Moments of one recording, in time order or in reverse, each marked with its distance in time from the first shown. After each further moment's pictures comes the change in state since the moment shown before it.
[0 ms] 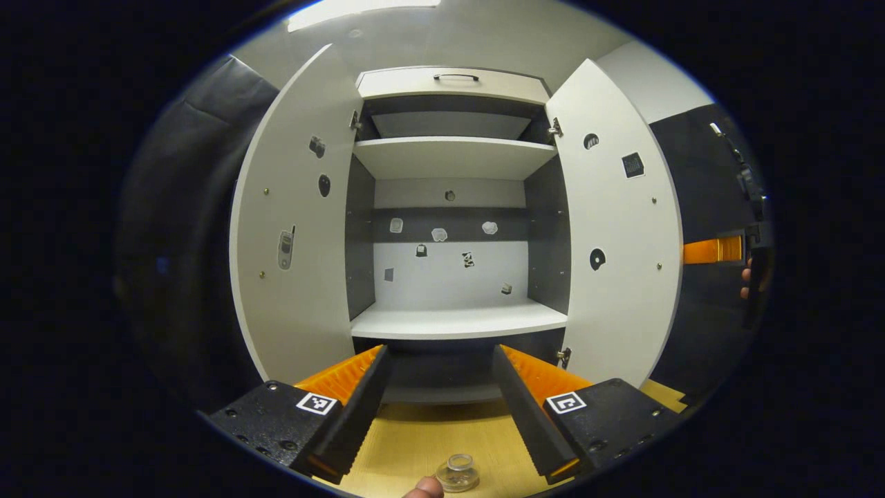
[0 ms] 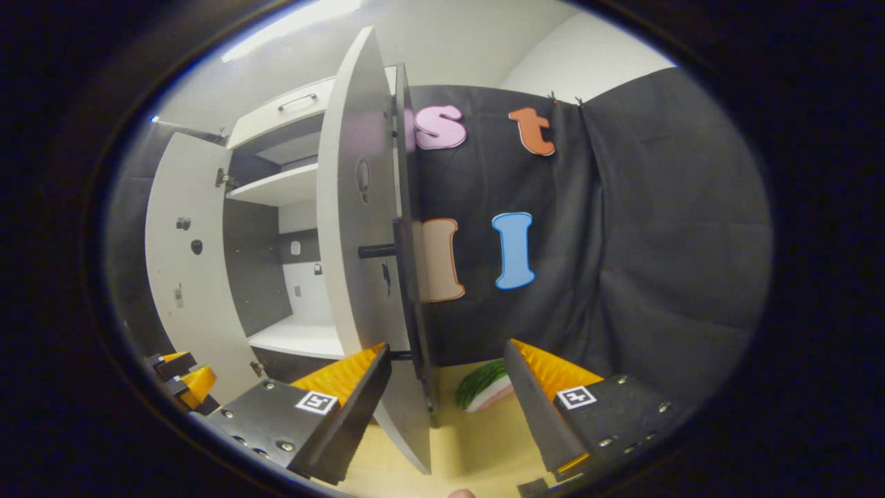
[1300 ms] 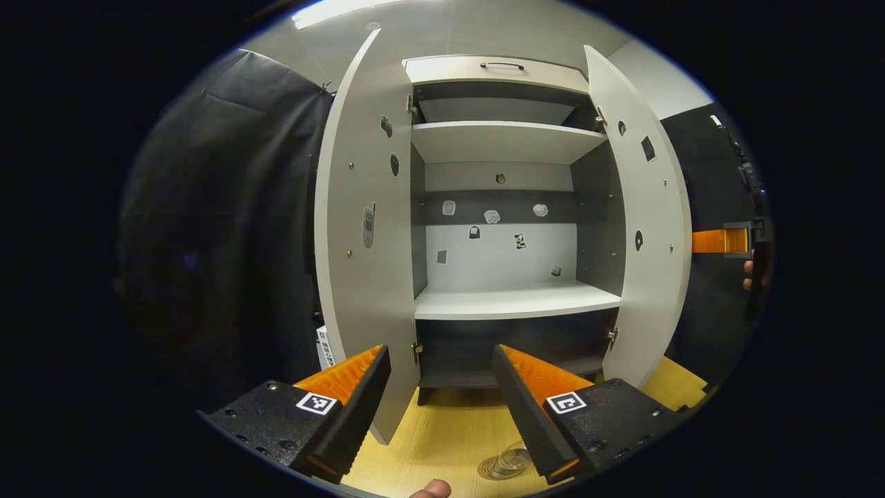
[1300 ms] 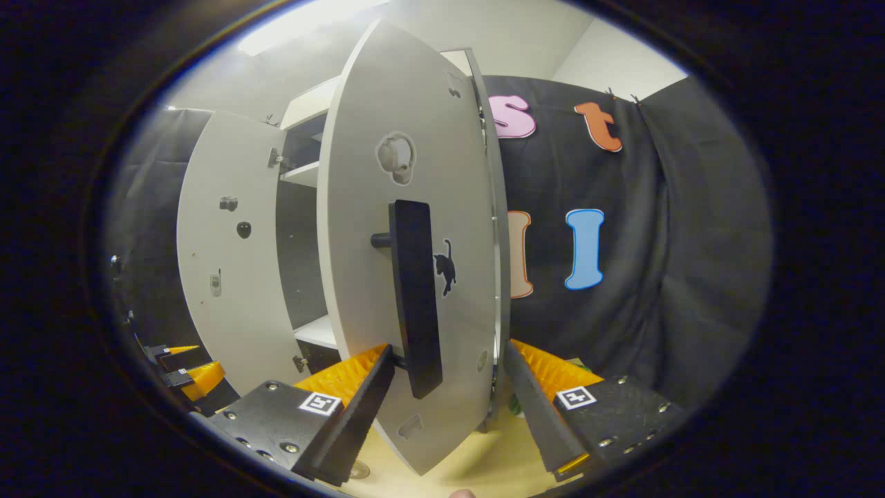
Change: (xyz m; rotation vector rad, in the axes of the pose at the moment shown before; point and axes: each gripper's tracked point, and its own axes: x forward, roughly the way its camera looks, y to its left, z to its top) left arm -0.022 0.084 -0.023 0.015 0.073 0.141; right arm 0.030 0.115 -0.019 -0.038 0.026 0.228
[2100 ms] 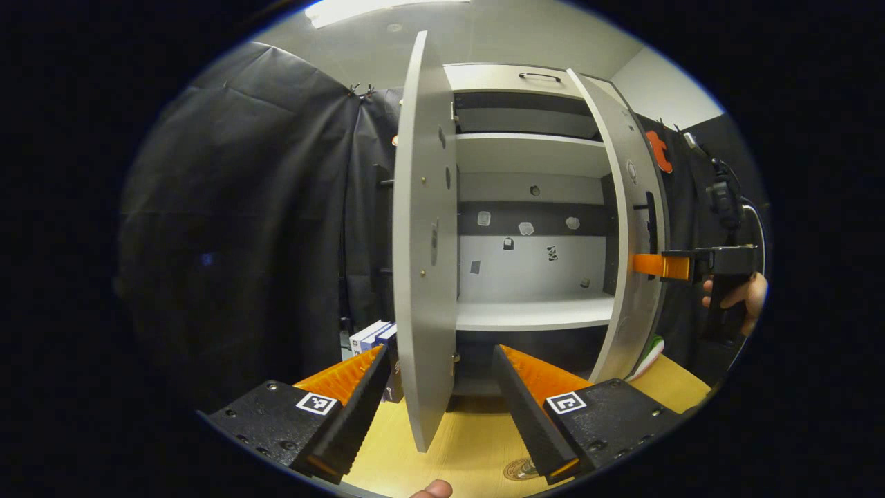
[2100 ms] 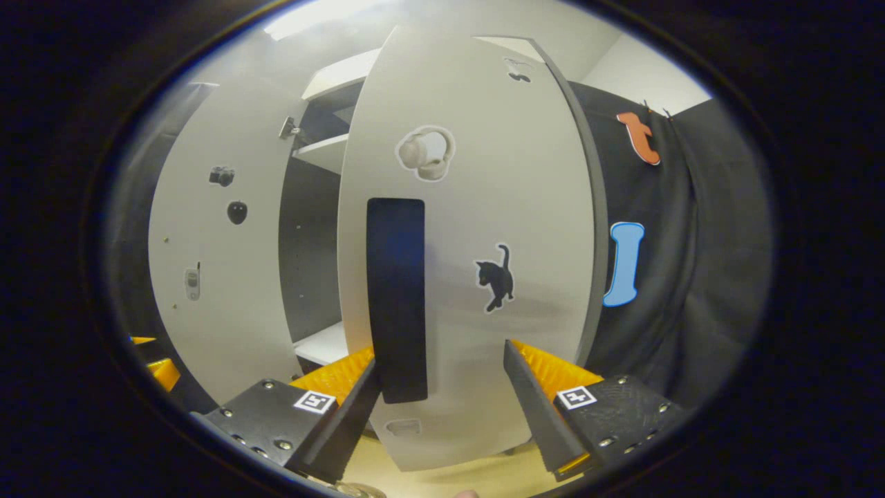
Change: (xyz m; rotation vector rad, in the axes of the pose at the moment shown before) left arm -0.004 0.071 0.019 -0.036 -0.023 0.086; right arm 0.101 0.091 -0.003 -0.056 -0.033 -0.006
